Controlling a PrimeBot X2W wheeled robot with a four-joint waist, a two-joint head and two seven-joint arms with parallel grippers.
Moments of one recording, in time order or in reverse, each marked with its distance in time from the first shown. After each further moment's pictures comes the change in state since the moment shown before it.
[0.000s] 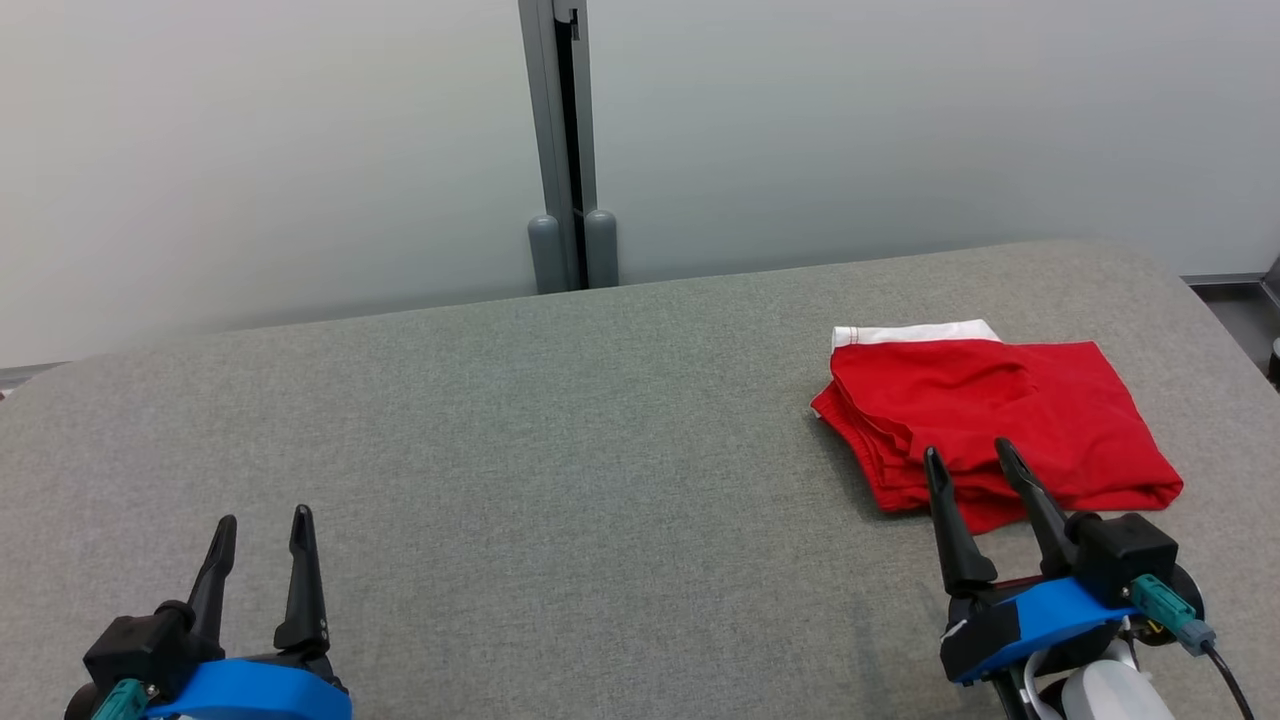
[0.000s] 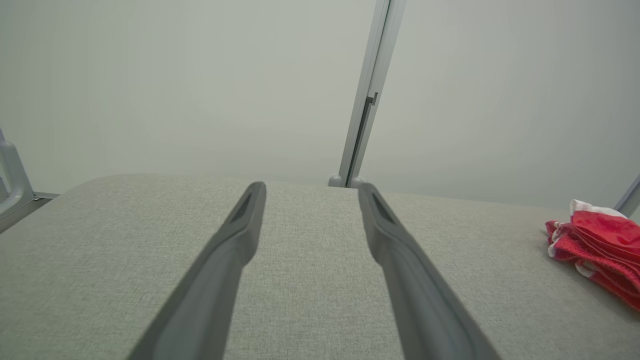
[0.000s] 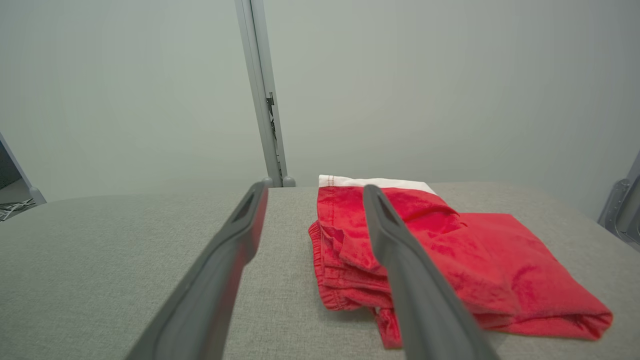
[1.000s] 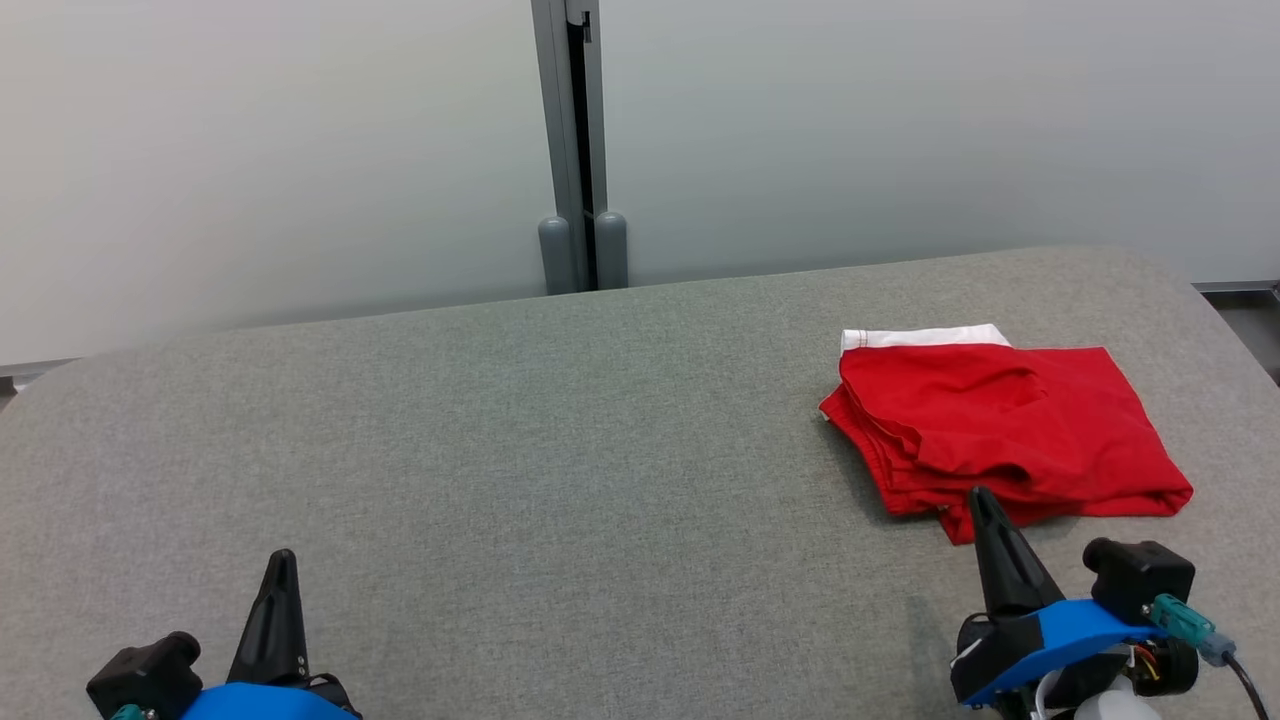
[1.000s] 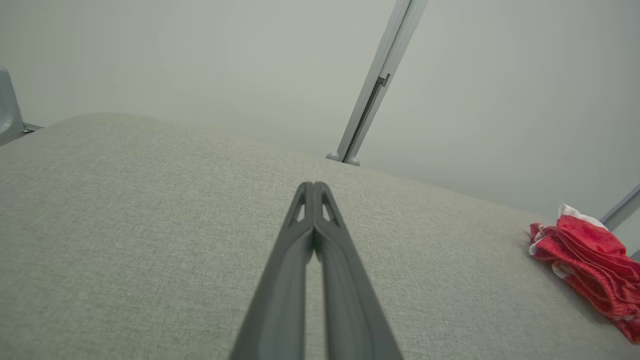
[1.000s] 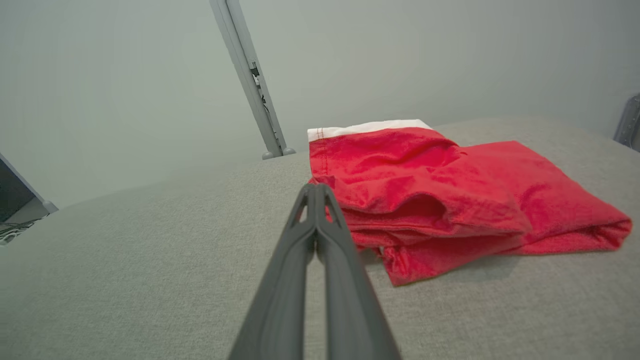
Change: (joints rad) left arm 0.039 -0.035 0.004 0.015 -0.109 -0.004 0.044; right arm 0.027 0.007 -0.020 0.065 0.131 0.000 0.044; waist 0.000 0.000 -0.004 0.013
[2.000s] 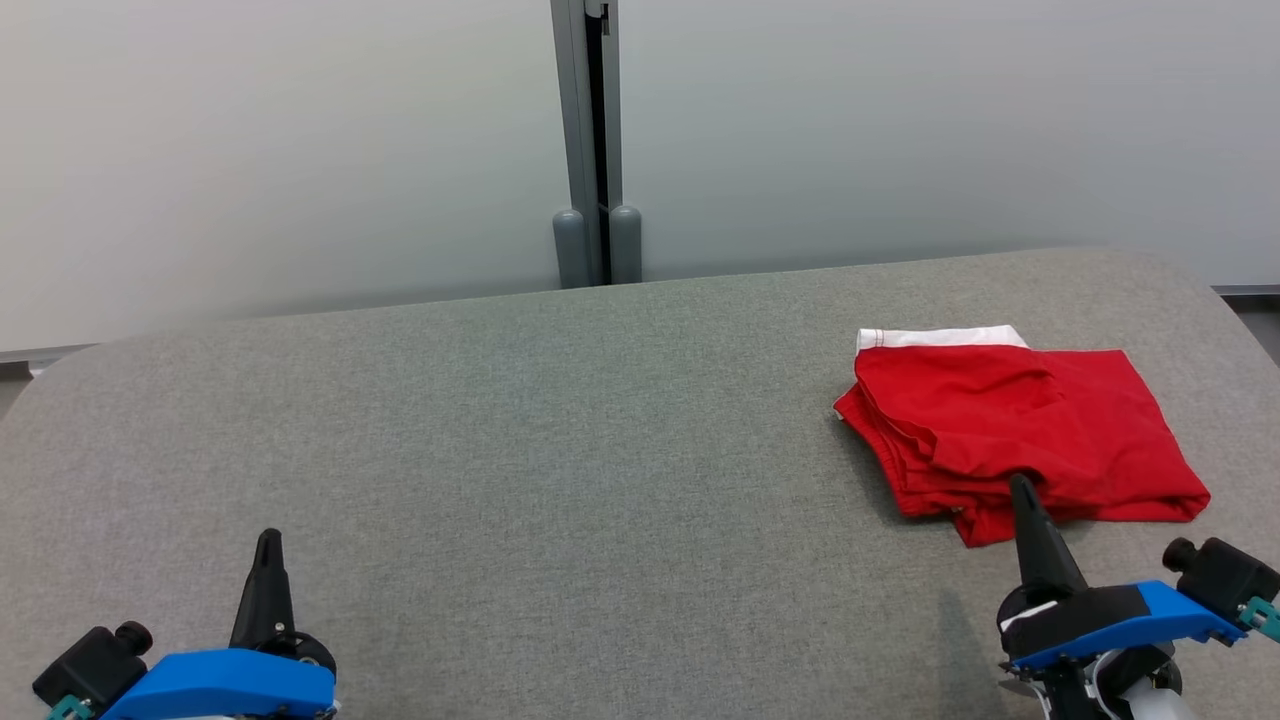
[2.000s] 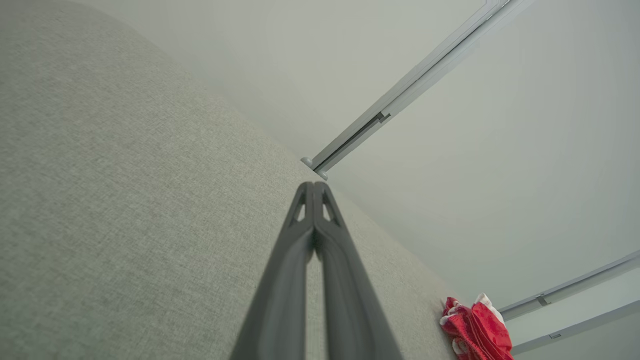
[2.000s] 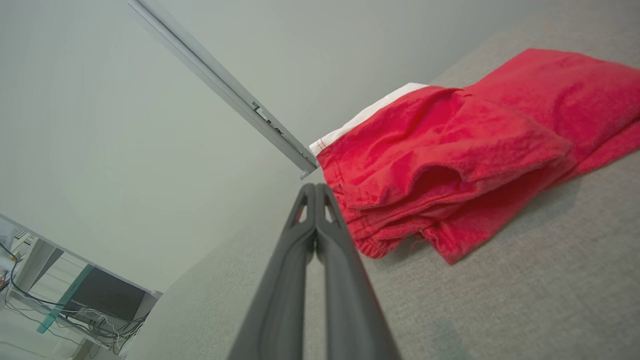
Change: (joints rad) left arm -0.037 -0.035 0.044 -0.031 -0.424 0.000 0.121; right arm 0.009 0.004 -0.052 -0.066 0.487 0.000 0.120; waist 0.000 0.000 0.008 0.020
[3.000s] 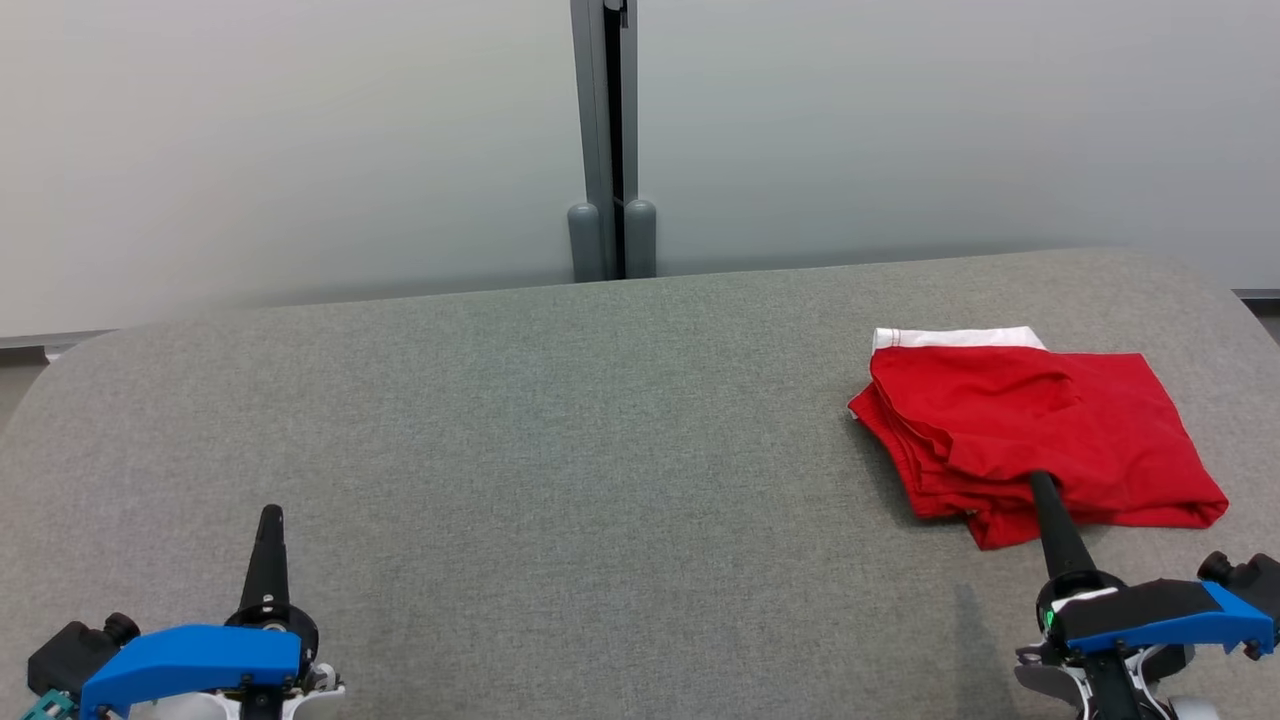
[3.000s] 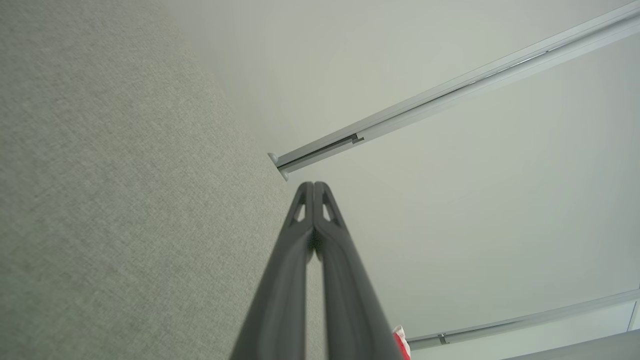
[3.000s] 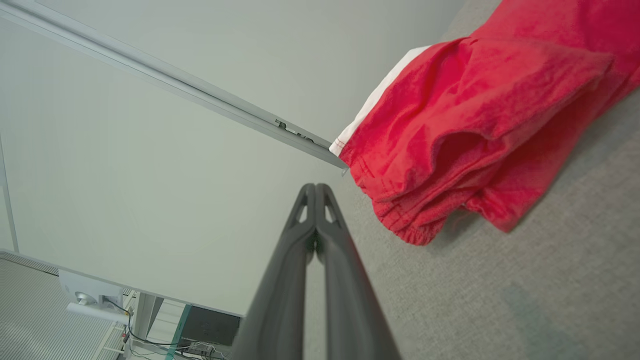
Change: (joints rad) left arm -0.035 -0.025 0.036 -0.023 -0.310 0.000 0.089; right arm 0.010 0.003 -0.044 -0.045 0.353 0.000 0.090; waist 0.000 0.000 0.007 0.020
